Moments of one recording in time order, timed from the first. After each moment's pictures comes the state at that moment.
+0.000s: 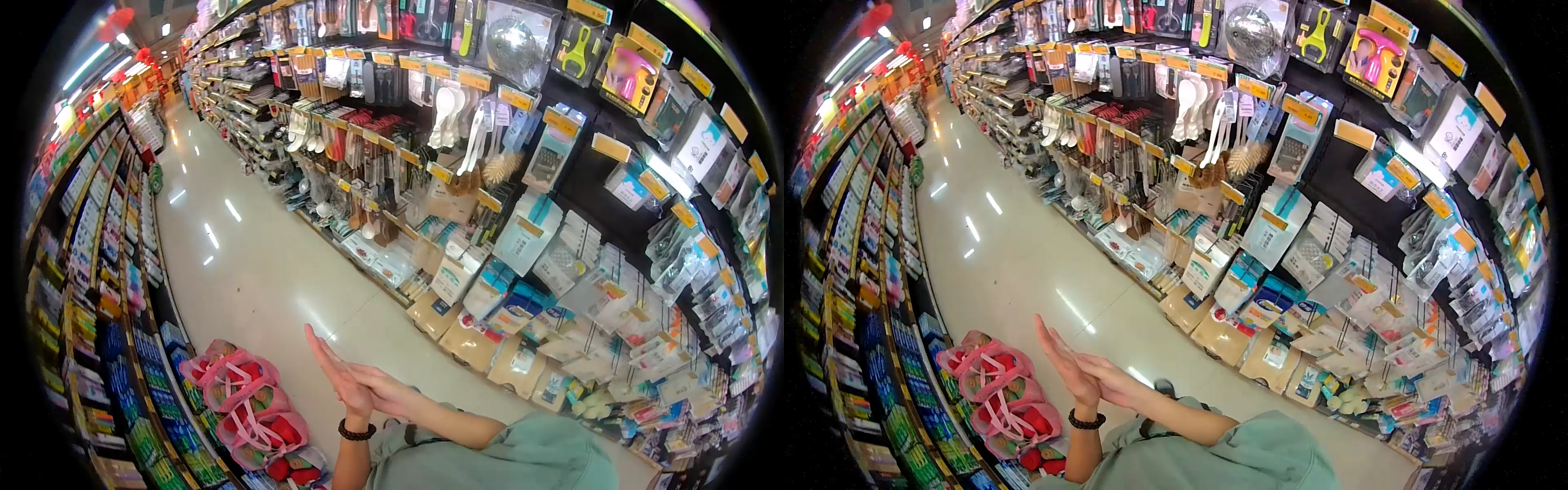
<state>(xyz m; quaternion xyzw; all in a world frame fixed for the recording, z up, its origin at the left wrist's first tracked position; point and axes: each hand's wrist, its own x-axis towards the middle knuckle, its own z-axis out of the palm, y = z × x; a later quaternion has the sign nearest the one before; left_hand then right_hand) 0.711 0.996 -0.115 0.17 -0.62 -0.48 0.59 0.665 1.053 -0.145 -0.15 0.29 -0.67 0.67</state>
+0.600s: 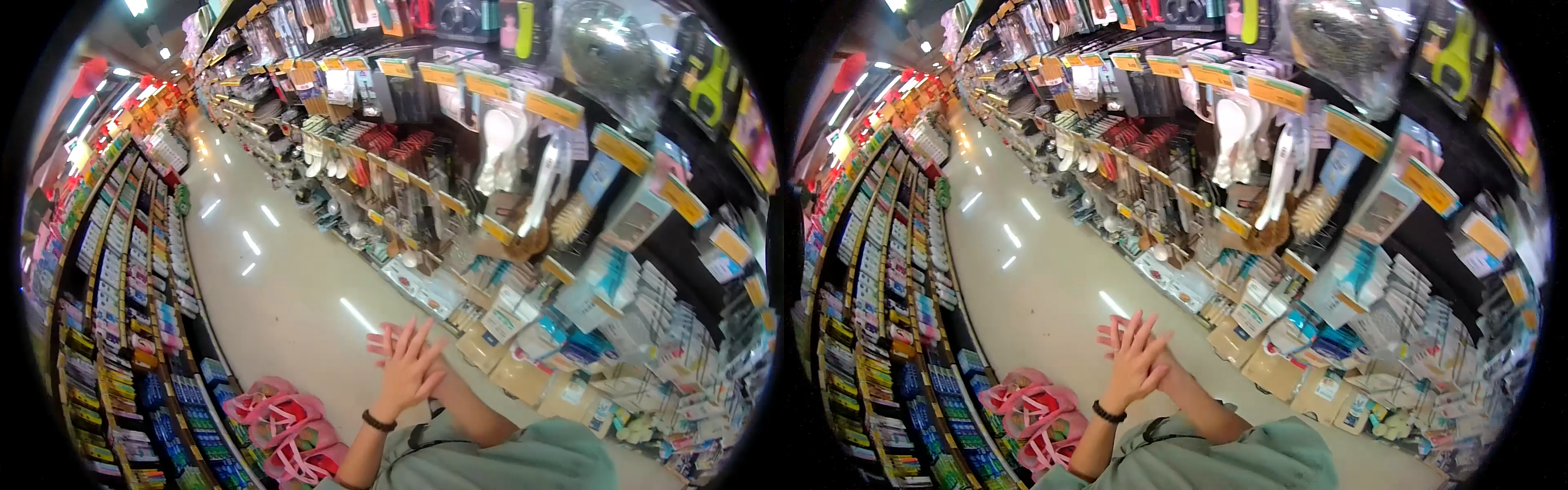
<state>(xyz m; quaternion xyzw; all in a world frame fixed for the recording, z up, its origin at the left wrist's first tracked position) 0.486 0.802 -0.115 0.02 -0.97 -0.17 0.18 0.450 0.832 -0.229 -0.14 -0.03 -0.88 0.45</state>
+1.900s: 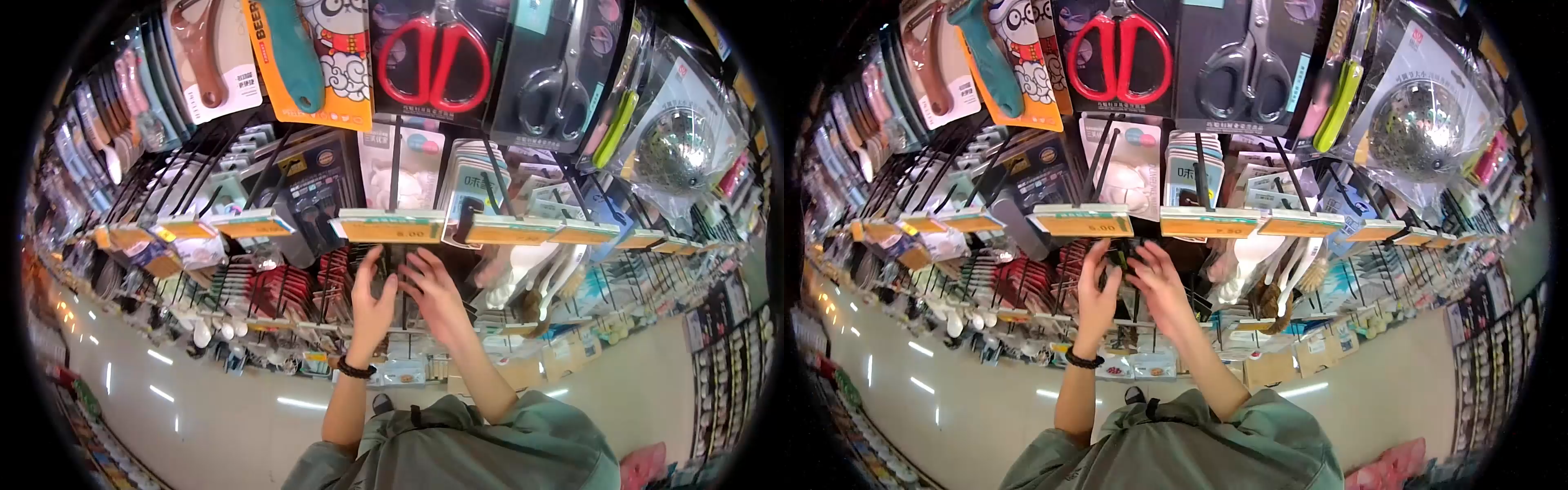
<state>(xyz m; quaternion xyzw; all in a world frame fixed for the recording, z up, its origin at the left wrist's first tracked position) 0.043 0.469 -0.078 -0.15 -0.70 -0.67 0.20 0.054 0.607 -0.063 -0.04 0.39 -0.92 0.05</state>
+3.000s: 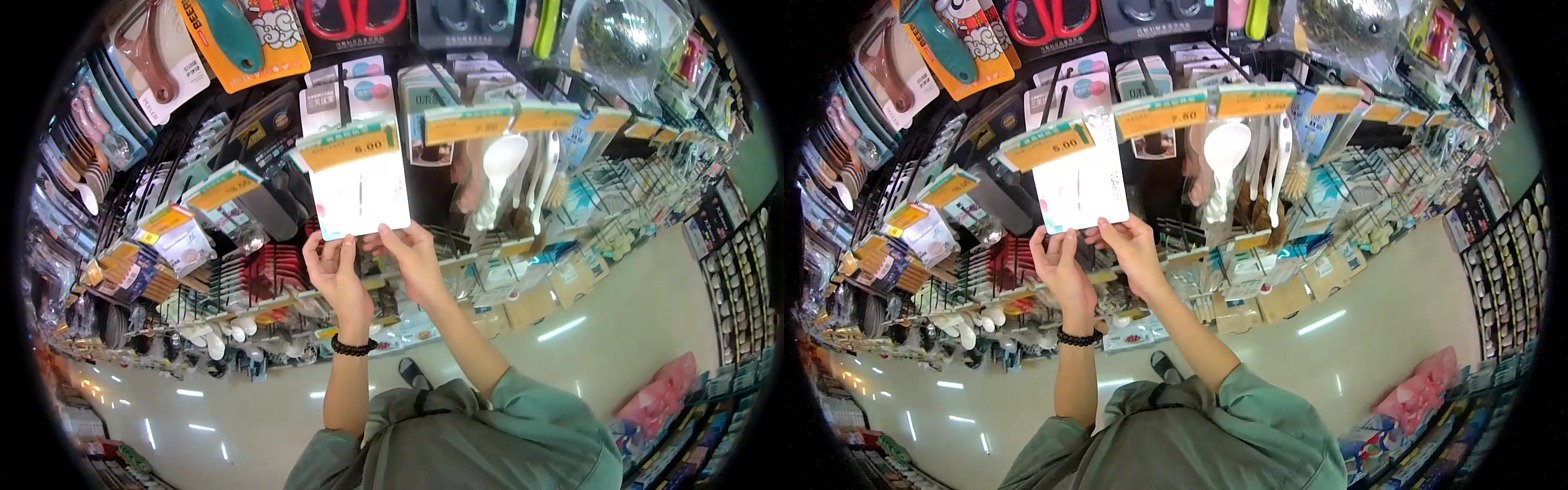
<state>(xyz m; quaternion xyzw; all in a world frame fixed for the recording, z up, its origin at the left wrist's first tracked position) 0.095 0.454 -0.051 -0.04 -0.47 -0.86 0.20 0.096 0.556 -0.058 -0.04 0.47 -0.87 -0.11</state>
